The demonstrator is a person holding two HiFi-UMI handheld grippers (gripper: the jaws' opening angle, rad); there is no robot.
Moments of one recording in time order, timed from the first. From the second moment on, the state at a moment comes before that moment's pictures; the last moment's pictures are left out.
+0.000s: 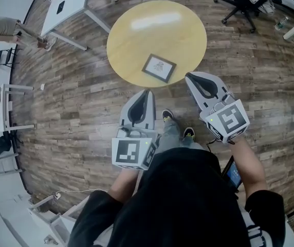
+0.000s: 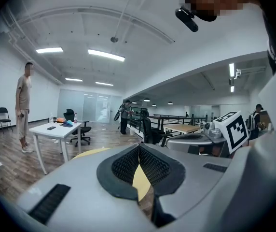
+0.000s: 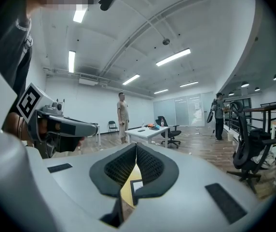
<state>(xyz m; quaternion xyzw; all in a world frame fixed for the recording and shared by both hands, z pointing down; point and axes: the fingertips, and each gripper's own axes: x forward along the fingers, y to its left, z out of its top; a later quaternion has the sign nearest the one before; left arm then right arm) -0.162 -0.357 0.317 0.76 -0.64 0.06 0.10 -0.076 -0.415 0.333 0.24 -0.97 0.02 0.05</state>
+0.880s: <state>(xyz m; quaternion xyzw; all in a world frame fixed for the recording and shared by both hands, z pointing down) -0.307 -0.447 0.384 0.74 -0.65 0.08 0.14 -0.199 -0.449 0.570 0.01 -0.91 -0.05 0.40</state>
